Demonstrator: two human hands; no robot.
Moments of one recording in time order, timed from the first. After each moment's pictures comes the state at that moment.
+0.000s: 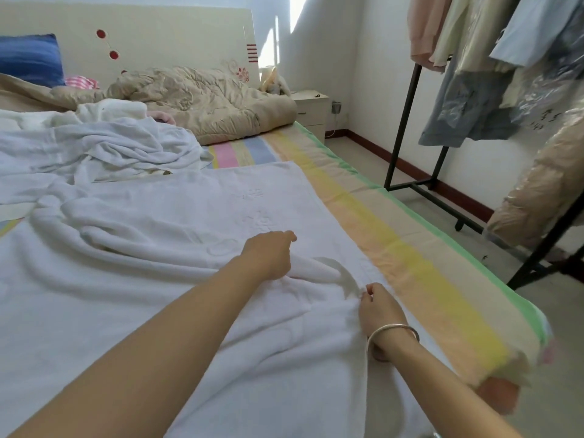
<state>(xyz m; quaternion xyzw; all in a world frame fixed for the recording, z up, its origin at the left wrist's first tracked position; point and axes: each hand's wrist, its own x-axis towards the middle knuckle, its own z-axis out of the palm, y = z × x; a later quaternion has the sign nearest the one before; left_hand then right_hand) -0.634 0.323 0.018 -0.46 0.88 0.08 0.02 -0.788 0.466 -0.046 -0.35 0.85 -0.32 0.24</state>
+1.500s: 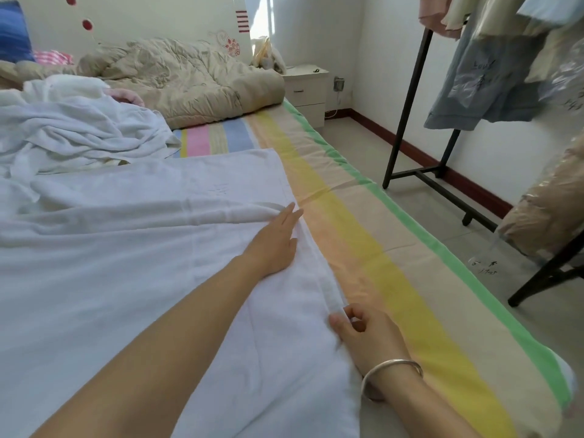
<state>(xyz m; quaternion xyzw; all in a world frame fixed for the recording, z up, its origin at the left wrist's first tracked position) -0.750 0.238 -0.056 -0.40 0.90 0.16 -0.12 -0.860 0.449 -0.076 -0.38 0.78 -0.39 0.31</state>
